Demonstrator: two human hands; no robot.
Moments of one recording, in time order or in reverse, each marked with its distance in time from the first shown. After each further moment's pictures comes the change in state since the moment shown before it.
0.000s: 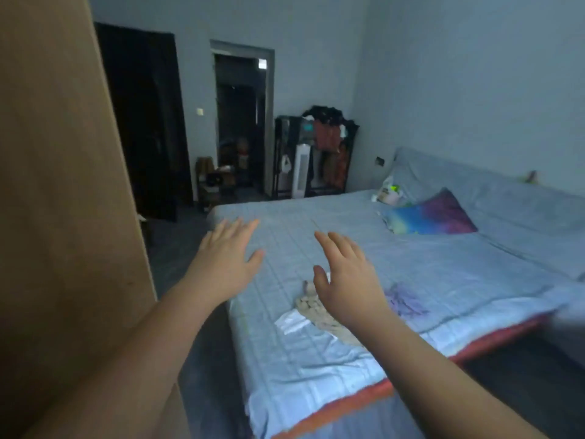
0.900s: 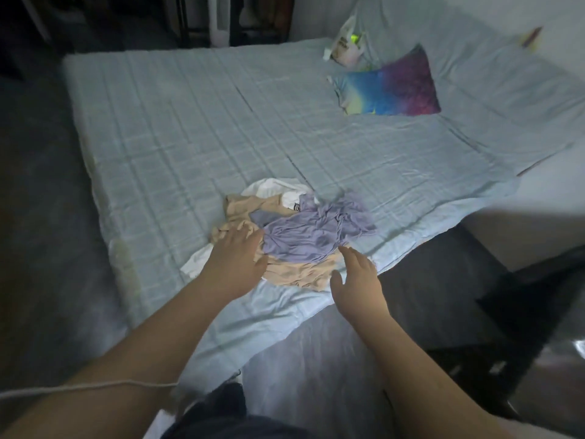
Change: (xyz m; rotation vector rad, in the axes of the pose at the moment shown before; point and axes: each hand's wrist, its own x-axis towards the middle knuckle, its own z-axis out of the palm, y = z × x) left_hand 0.214 0.065 0.417 -0.110 -0.511 0.165; right_hand 0.061 0.346 0.203 0.019 -0.399 0.666
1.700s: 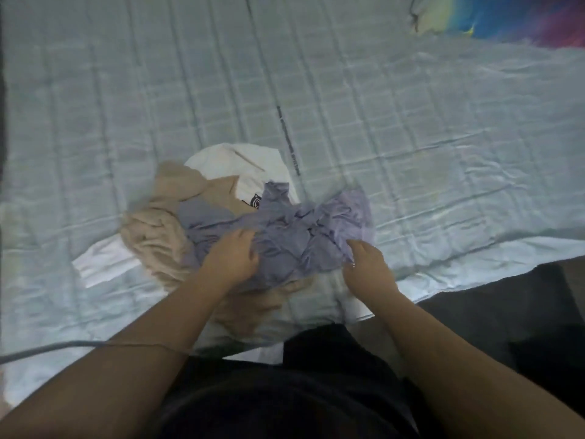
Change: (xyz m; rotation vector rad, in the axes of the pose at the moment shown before) left_hand 0.338 0.090 0.225 -0.210 -0.309 -0.489; right_hand 0.426 0.287 0.041 -0.106 -0.537 -0.112
